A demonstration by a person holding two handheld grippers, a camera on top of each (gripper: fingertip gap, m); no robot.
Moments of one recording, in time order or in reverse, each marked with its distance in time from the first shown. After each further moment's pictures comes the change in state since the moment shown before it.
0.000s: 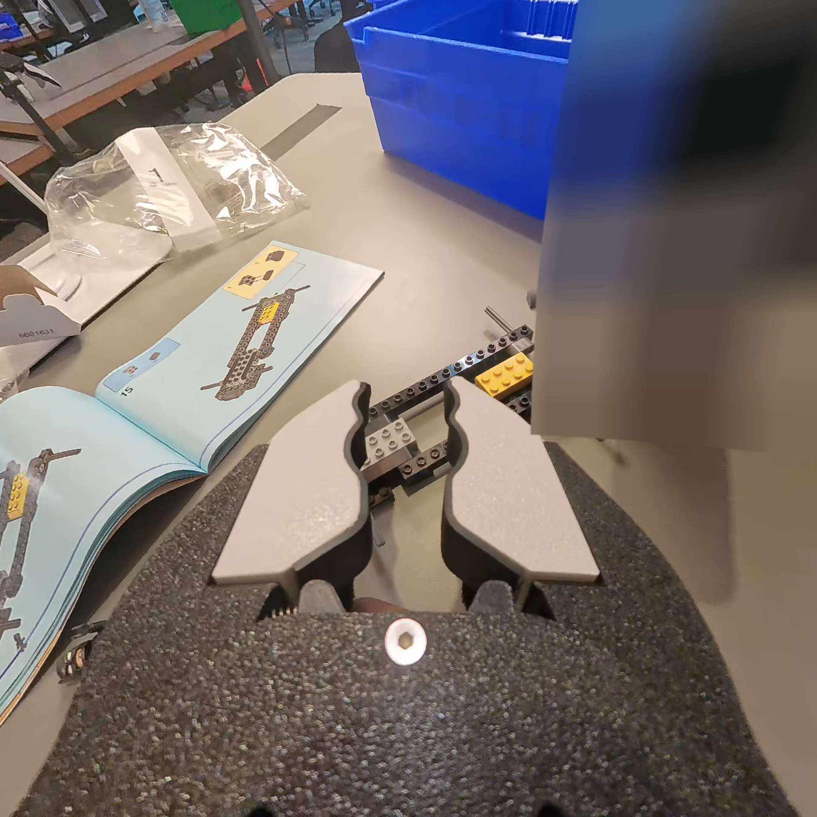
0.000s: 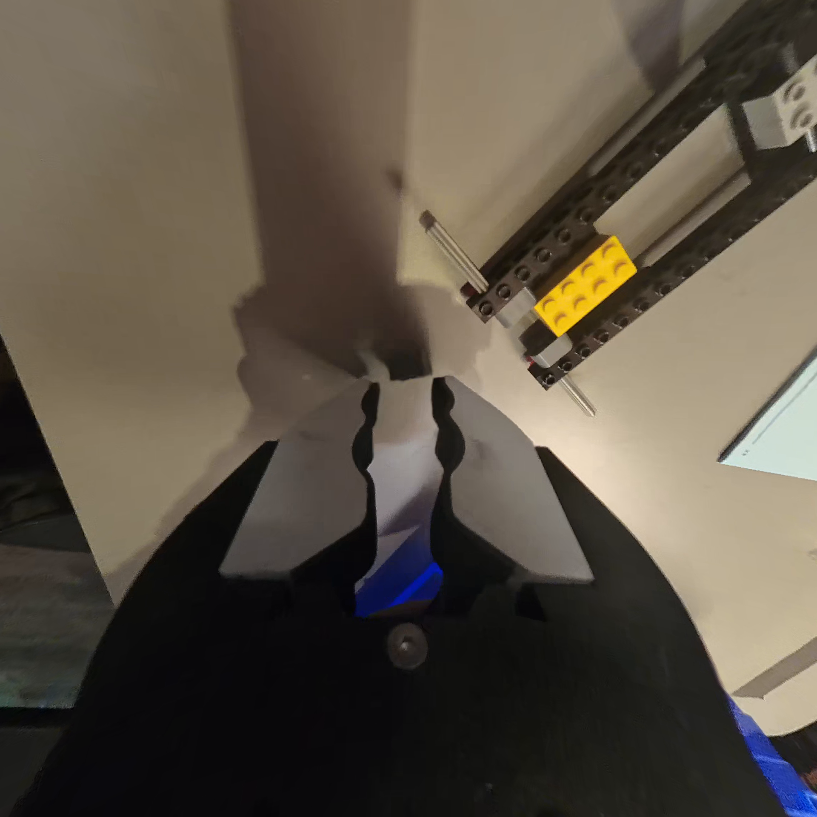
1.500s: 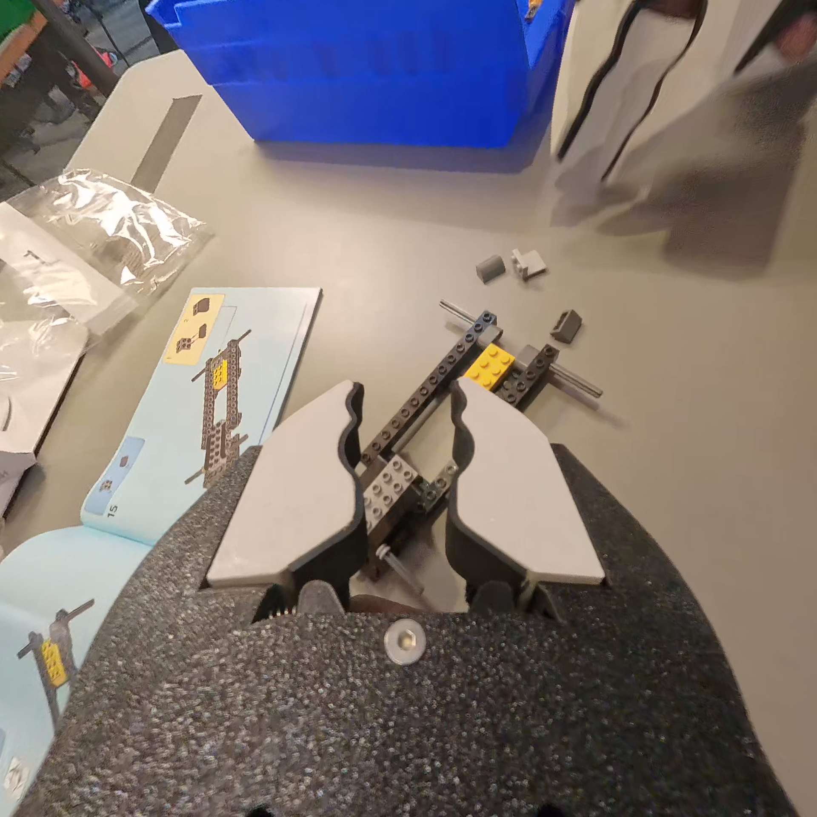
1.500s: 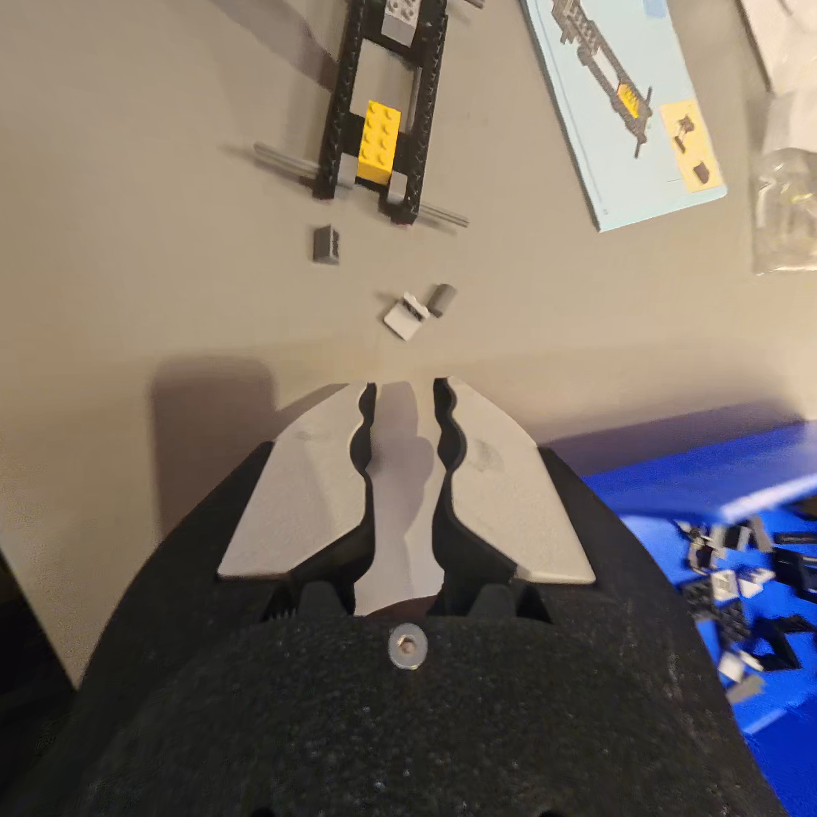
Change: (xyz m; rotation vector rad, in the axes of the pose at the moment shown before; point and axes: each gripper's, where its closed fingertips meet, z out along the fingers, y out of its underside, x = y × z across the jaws) left arm 0.014 -0.010 0.020 -0.127 0.218 0.265; right arm 0.002 0.063 -0.031 0.473 0.414 0.502
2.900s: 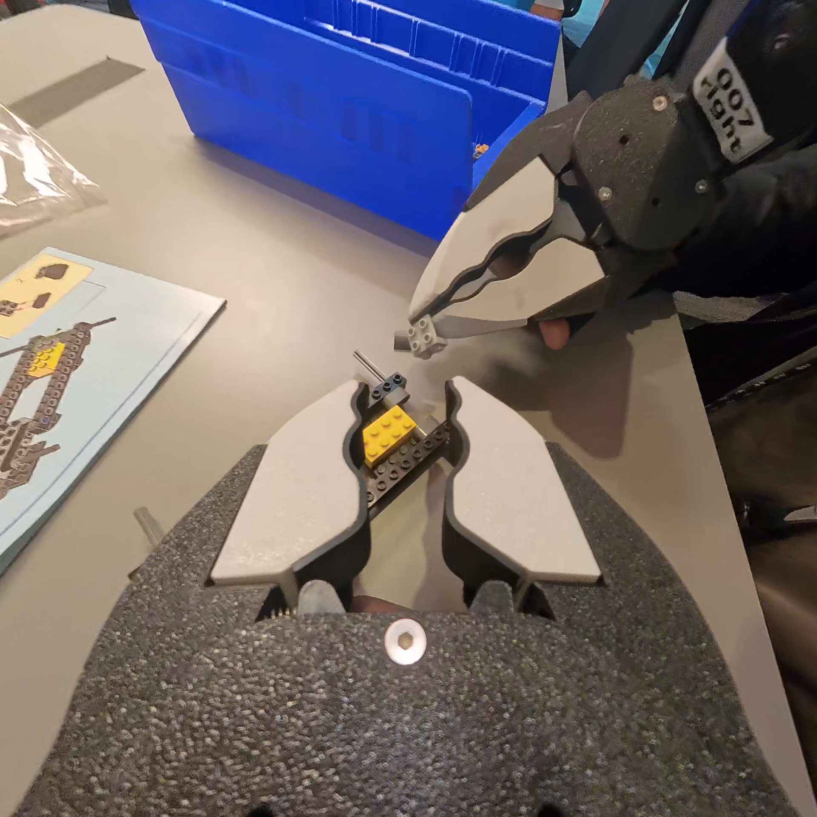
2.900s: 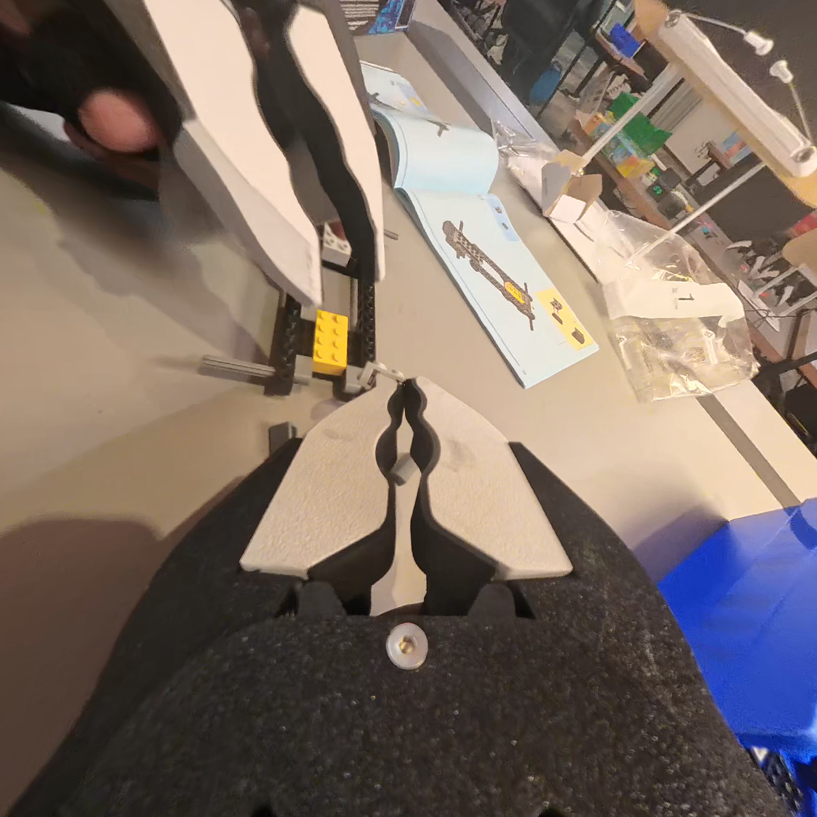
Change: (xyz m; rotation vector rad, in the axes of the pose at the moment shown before) left arm 0.040 -0.022 0.017 0.161 0.142 -0.355; right arm 0.017 -0.071 0.040 0.338 0.259 0.010
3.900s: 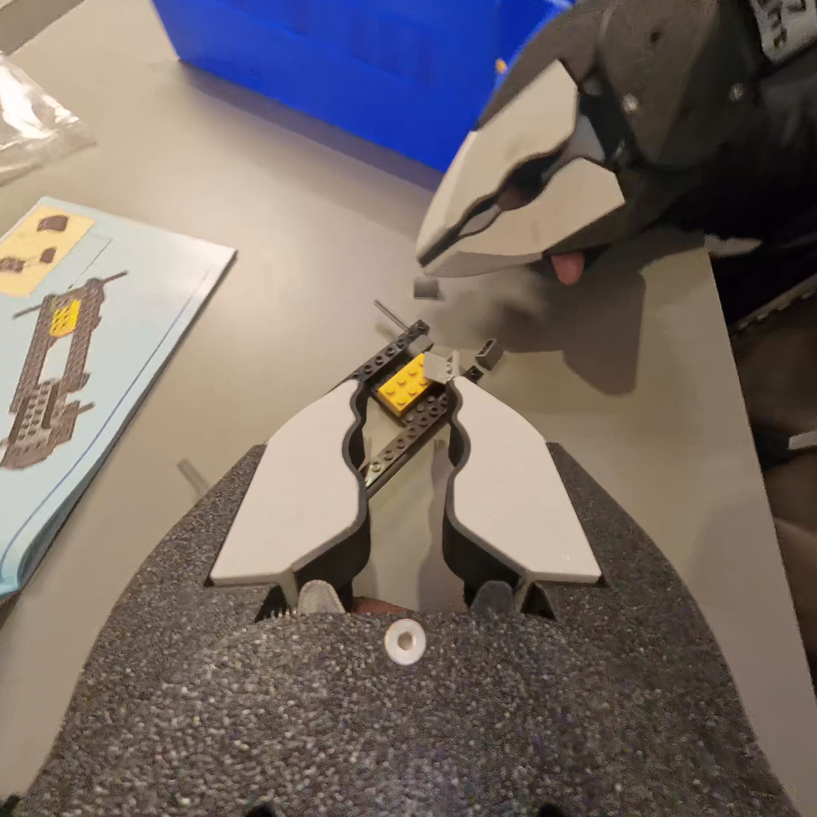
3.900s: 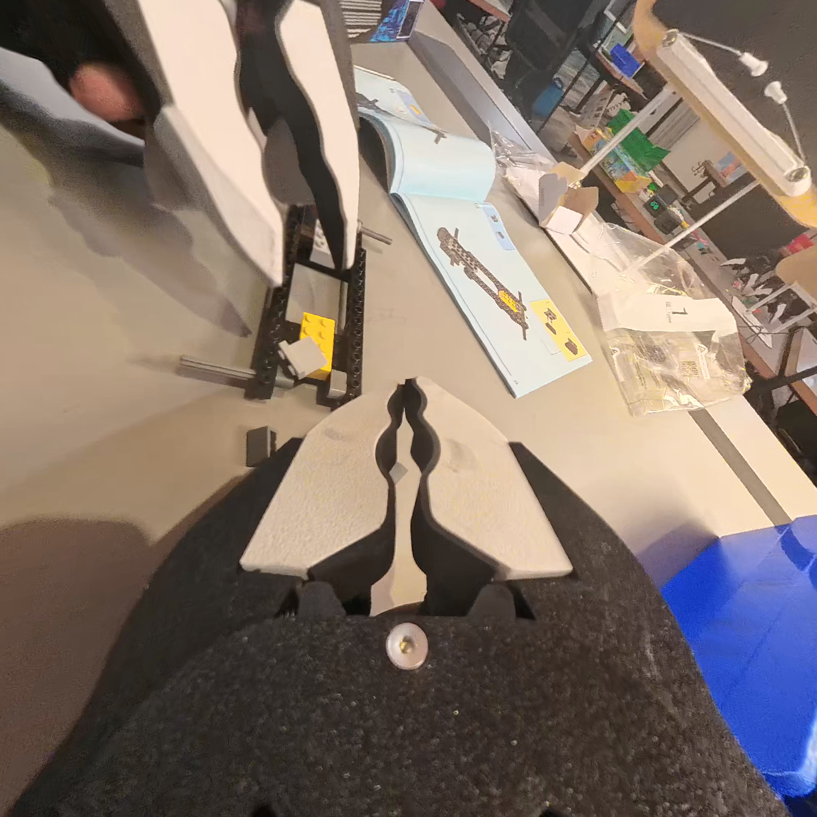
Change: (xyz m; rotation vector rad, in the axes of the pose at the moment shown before) left arm -0.013 0.019 -0.013 -0.127 0.011 0.035; right arm 0.006 -0.001 0.005 0.019 -0.005 -0.023
